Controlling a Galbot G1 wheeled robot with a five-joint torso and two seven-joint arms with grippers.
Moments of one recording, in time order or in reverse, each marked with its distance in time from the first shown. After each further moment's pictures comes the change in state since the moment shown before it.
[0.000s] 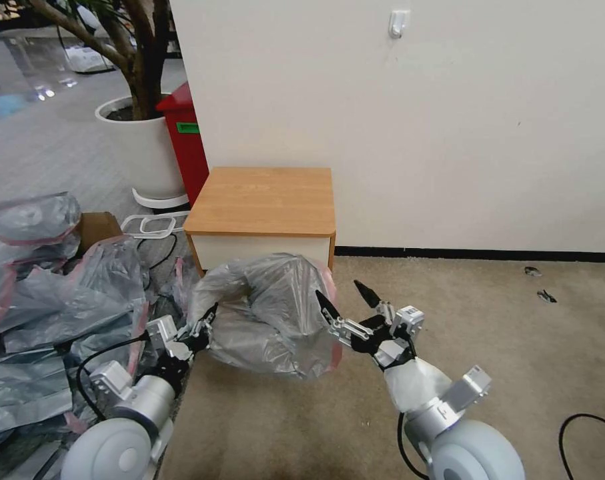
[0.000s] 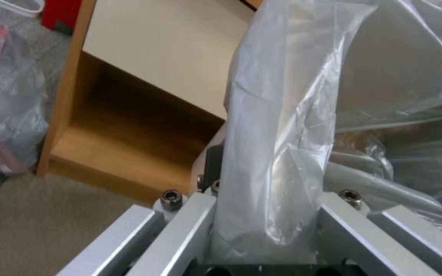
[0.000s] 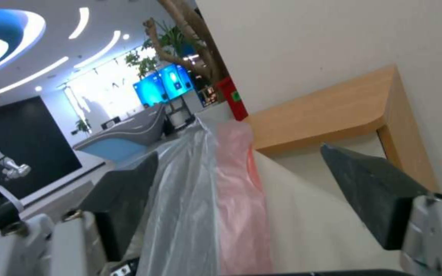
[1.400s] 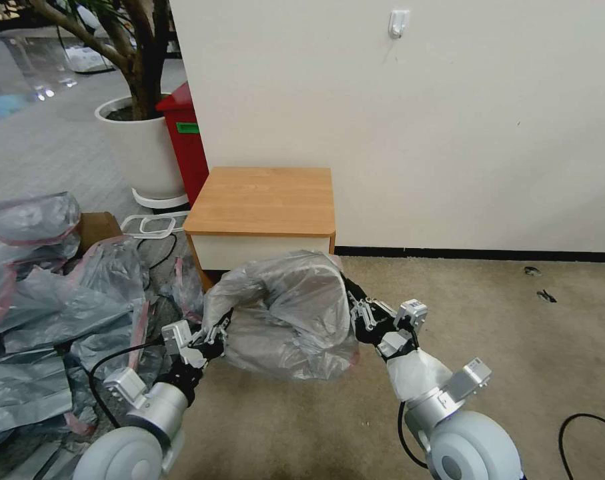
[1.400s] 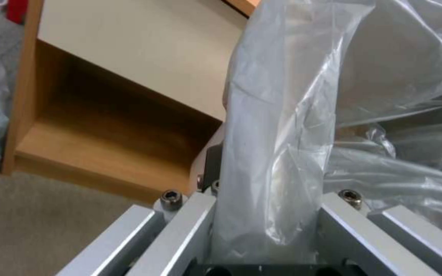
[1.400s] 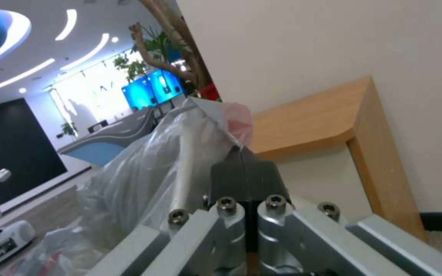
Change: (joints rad) left arm 0.029 -0.009 0.045 -0.036 0.039 -0.007 0.035; right arm 0.034 -0.023 0.032 -0.031 0.025 0.010 0.021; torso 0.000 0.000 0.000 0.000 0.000
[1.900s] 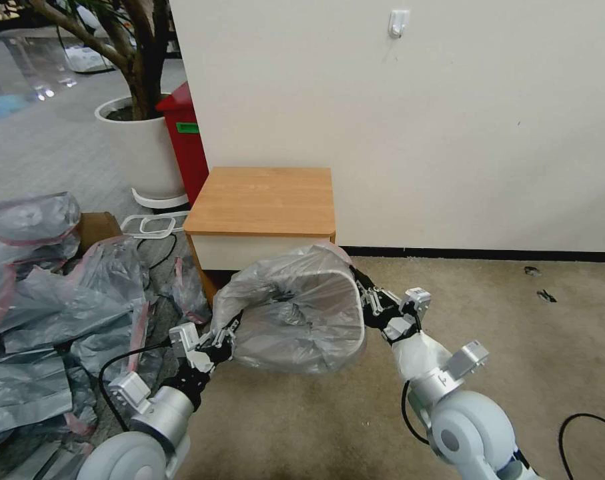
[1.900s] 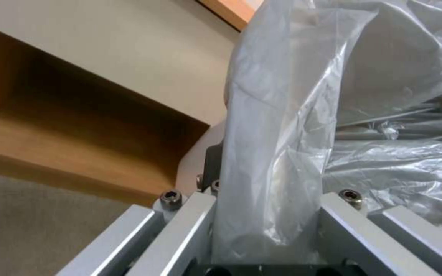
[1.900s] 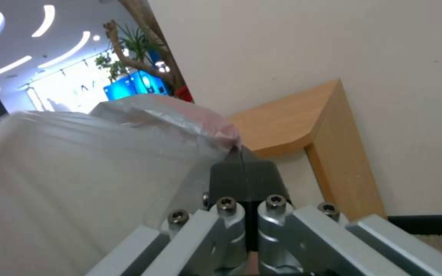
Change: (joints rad) left arm 0.014 -0.008 0.016 -0.016 -0.009 -0.002 0.046; right arm 0.094 -0.018 0.013 -0.093 0.036 -0.002 0.027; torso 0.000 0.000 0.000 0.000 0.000
